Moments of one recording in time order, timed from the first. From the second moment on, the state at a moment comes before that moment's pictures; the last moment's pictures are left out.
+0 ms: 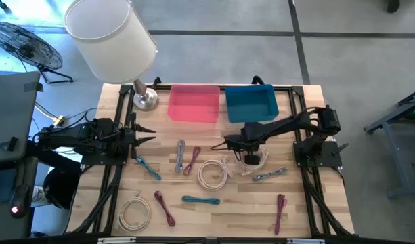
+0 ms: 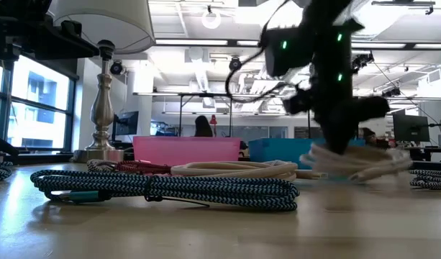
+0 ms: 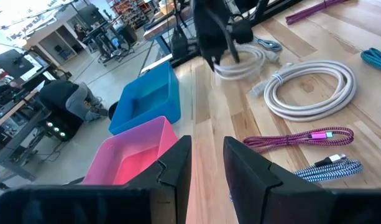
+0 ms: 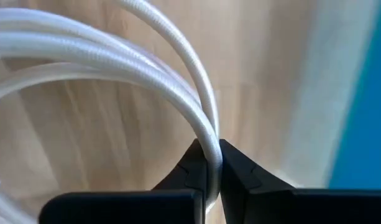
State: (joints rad) left arm -0.03 0.11 0.33 -0.42 -0.16 0.49; right arm 0.01 1.76 1.10 -1.03 0.28 0.07
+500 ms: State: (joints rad) left arm -0.03 0.11 0.33 -0.42 -0.17 0.49; right arm -0.02 1.55 1.40 -1.18 1.02 0.04
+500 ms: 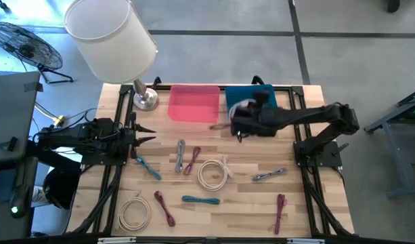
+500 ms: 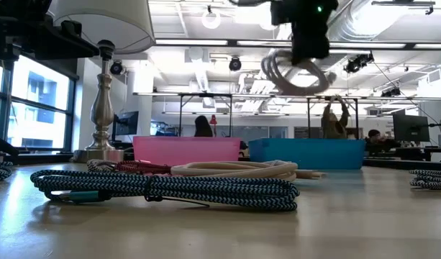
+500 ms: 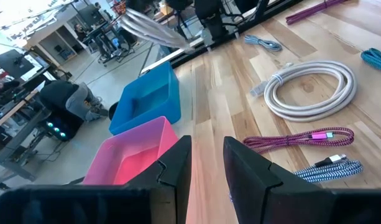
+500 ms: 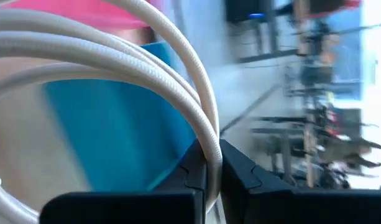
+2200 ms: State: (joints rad) left arm -0.03 0.11 0.33 -0.43 -0.17 0.49; right arm -0.68 1.75 1.28 -0.87 0.39 -0.16
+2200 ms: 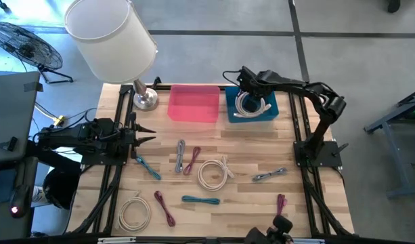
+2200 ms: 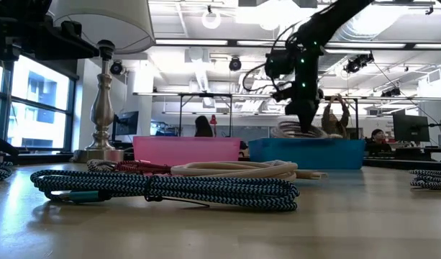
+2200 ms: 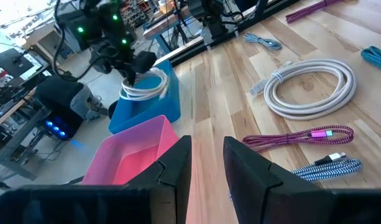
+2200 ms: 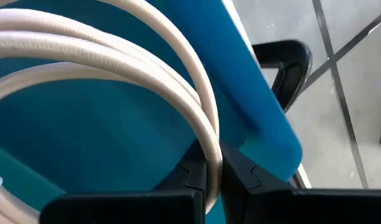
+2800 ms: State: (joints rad) left arm -0.03 0.11 0.33 -0.43 -0.17 0.49; right arm -0.62 1.74 1.22 -0.78 0.51 -0.25
